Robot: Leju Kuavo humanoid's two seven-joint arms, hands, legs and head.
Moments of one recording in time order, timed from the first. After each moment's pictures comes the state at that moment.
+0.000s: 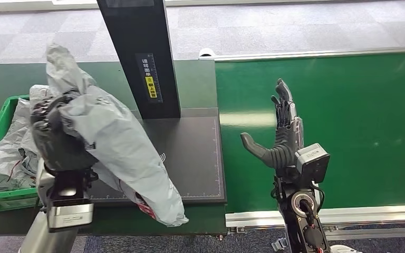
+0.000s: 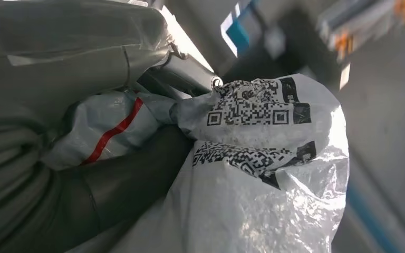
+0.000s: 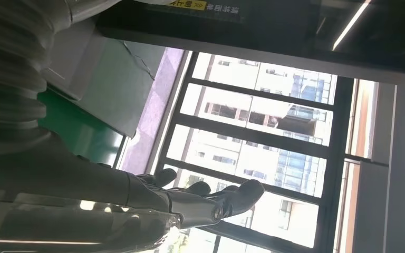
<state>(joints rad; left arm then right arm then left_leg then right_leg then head) -0.37 0.10 -0.39 -1.80 -0.50 0.45 -0.57 -0.28 0.07 0.27 -1.41 0.11 -0.09 -0.45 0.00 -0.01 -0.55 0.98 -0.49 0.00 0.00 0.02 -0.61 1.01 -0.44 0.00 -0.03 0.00</state>
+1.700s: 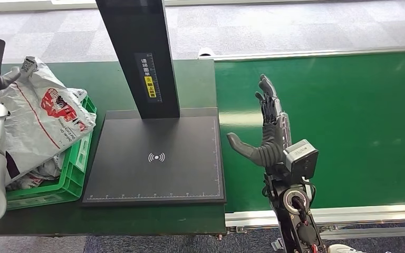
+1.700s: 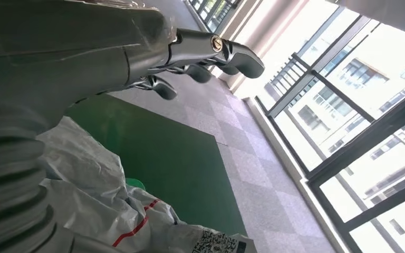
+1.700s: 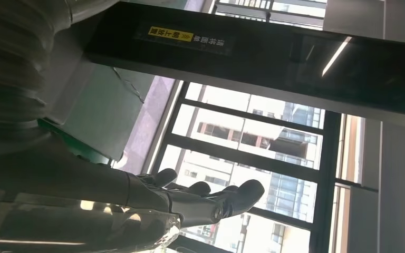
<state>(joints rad) -1.08 0.35 0.30 -0.42 -0.75 0.31 -0.15 -0.31 0.08 0.34 -1.41 0.09 -0.06 -0.42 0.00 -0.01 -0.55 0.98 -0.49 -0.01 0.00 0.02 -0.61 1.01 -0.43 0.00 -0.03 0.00</state>
